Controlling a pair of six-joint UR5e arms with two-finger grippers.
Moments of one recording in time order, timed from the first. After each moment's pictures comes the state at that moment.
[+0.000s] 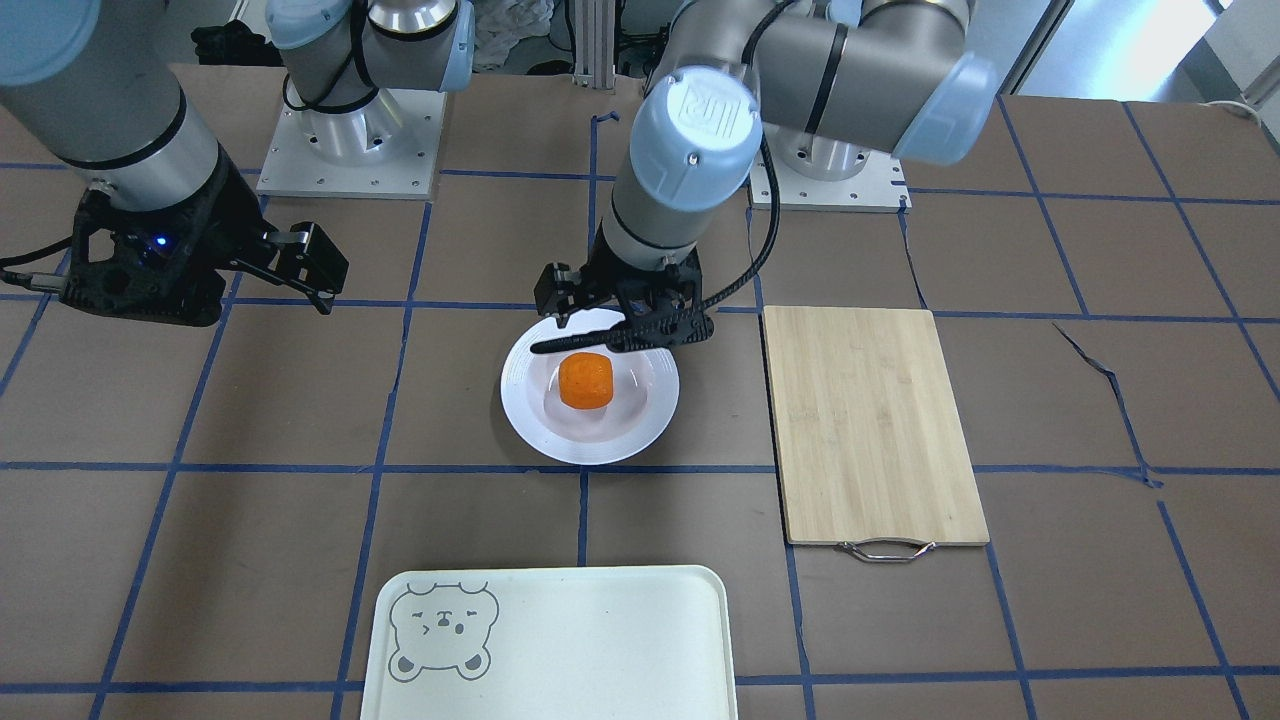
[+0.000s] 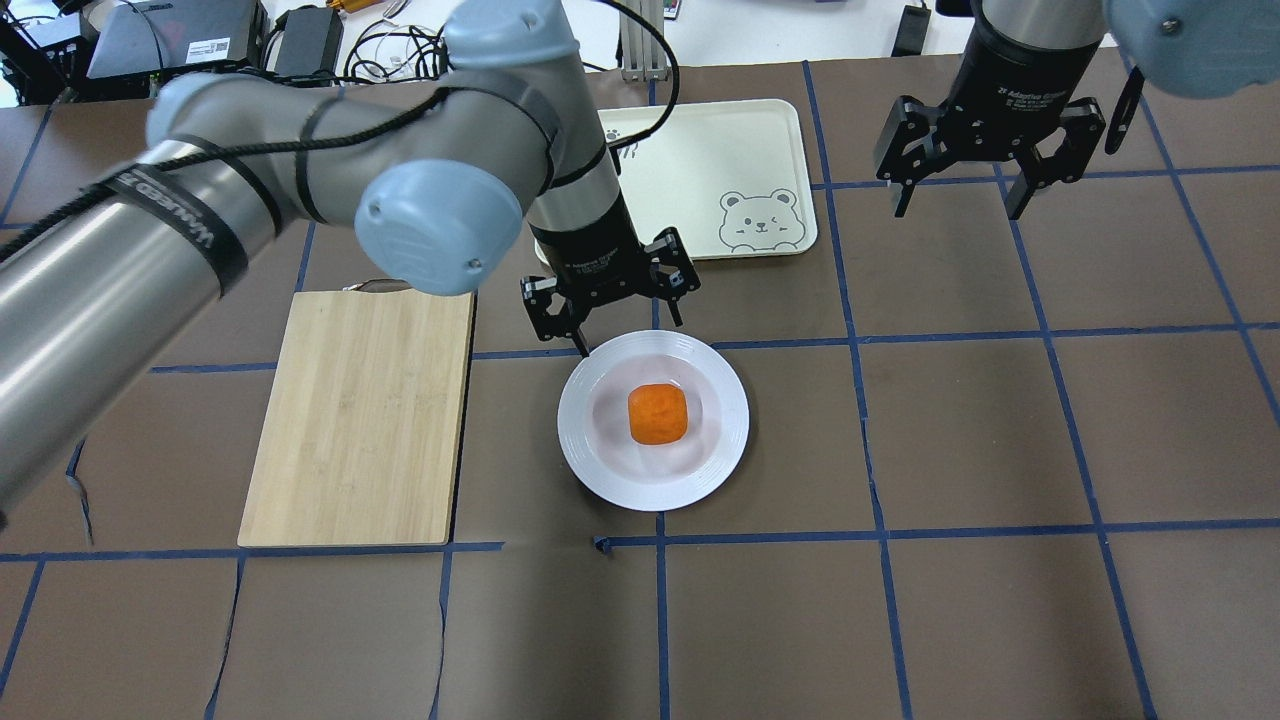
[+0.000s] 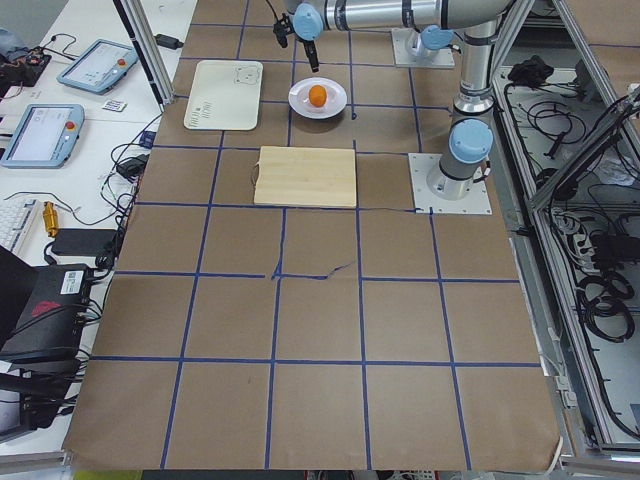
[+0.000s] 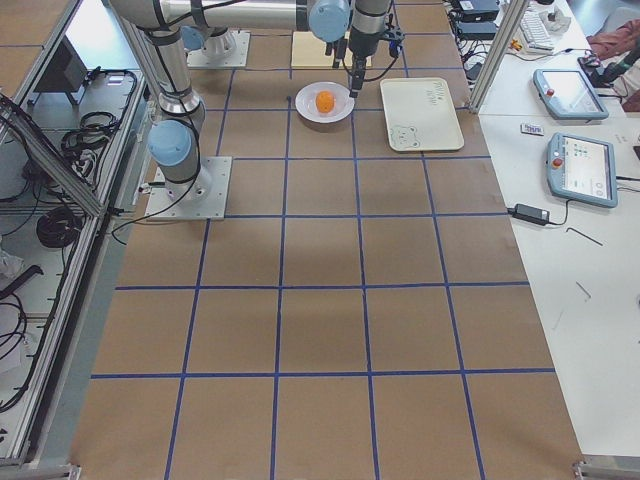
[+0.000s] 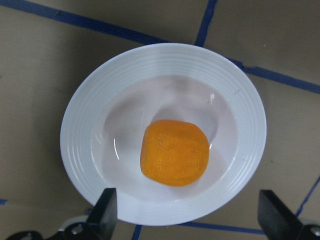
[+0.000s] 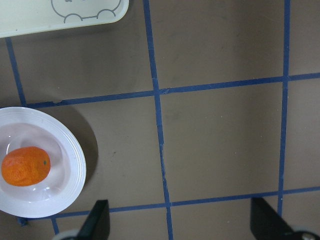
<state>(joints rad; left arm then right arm) -1.88 -1.80 -1.52 -1.55 1.35 -0.53 1.53 -1.44 1.48 -1.49 -1.58 0.06</state>
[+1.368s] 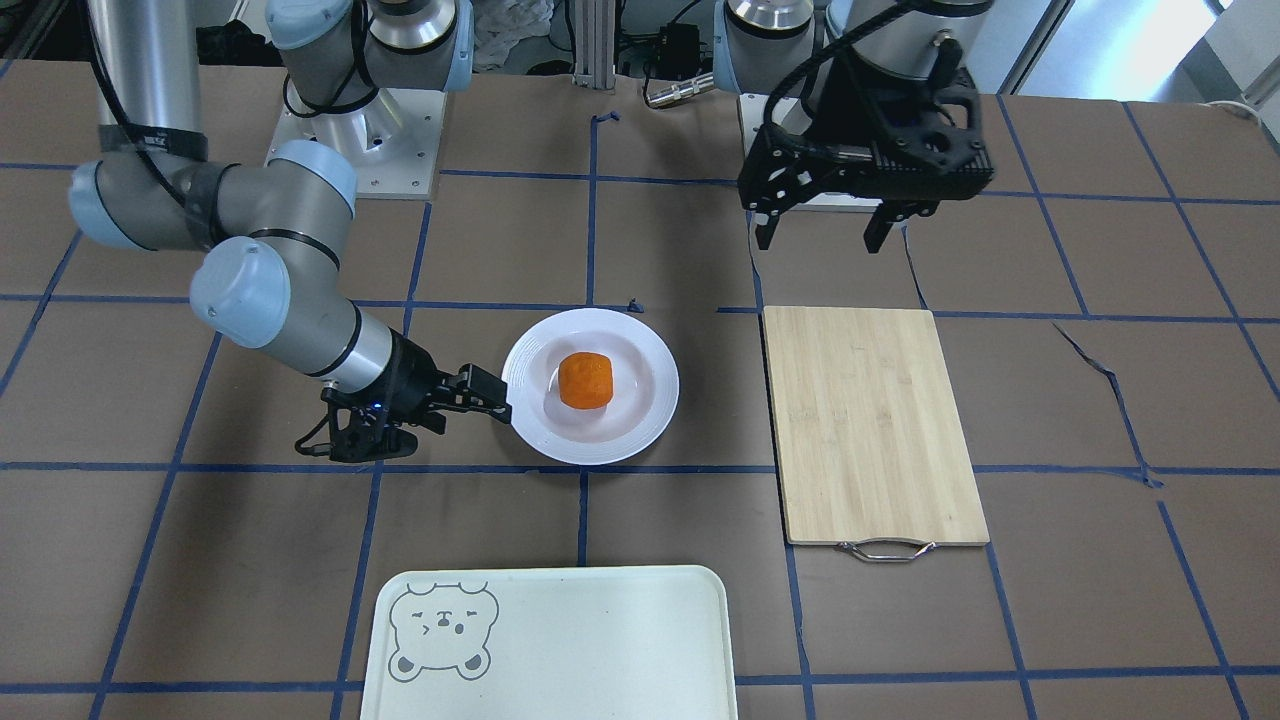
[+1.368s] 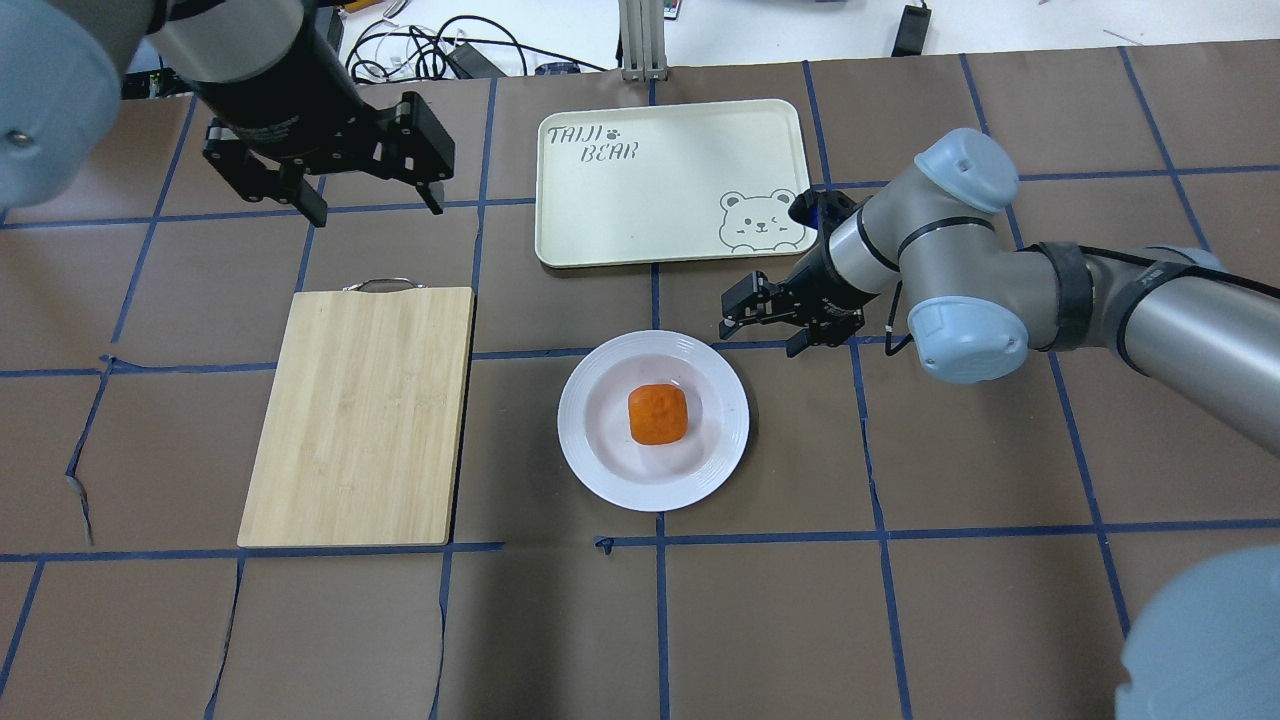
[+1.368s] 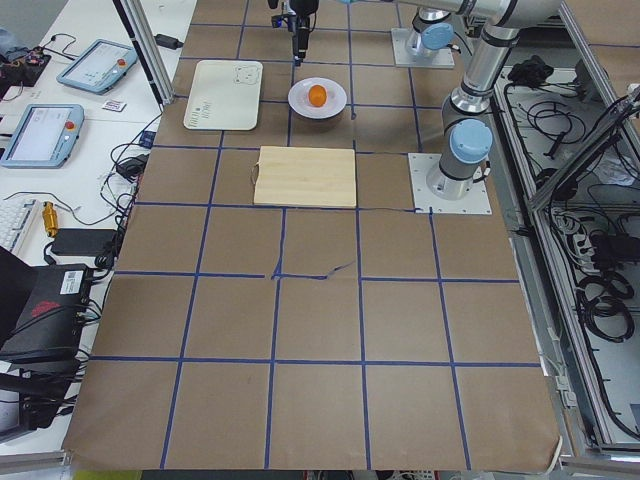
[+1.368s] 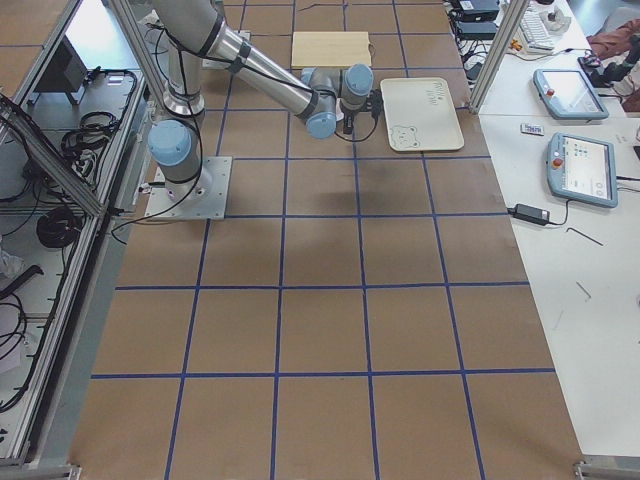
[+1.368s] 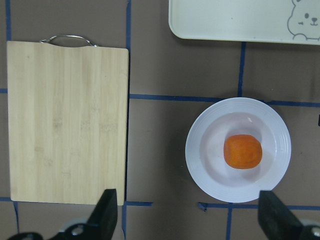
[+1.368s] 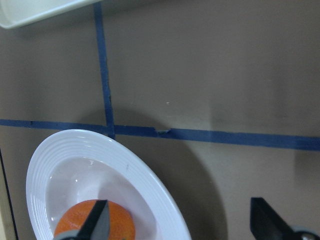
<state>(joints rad) -1.61 -1.58 -1.47 -1.63 1.56 -0.10 1.58 -1.22 1.97 -2.29 -1.05 0.02</state>
